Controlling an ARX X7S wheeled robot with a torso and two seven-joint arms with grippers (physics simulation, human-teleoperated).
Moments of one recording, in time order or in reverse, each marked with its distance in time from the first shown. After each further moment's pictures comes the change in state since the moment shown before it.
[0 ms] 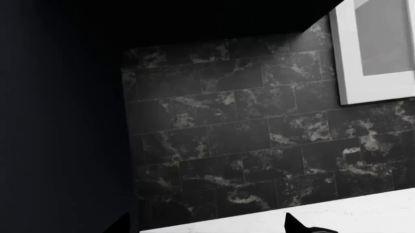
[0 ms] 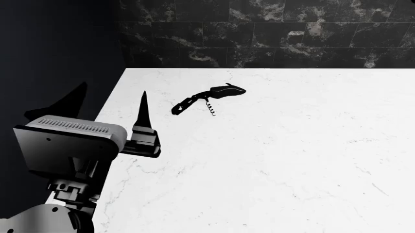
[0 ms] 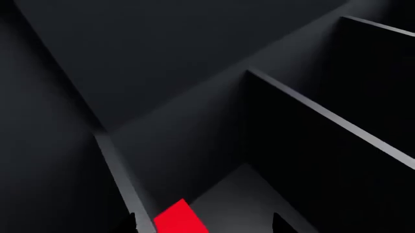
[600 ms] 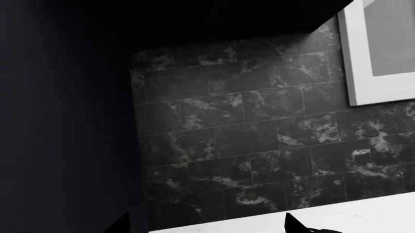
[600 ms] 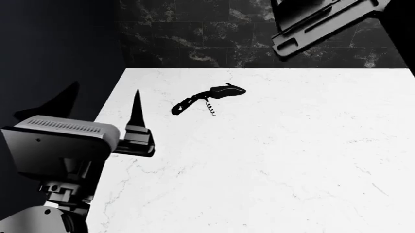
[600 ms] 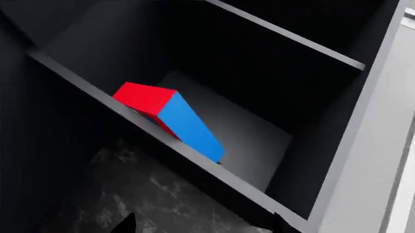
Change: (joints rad) left arm 0.010 -0.030 -0.019 0.020 -0.012 -0.002 -0.021; right arm -0.080 0.614 0.050 -0.962 0.492 0.382 0.814
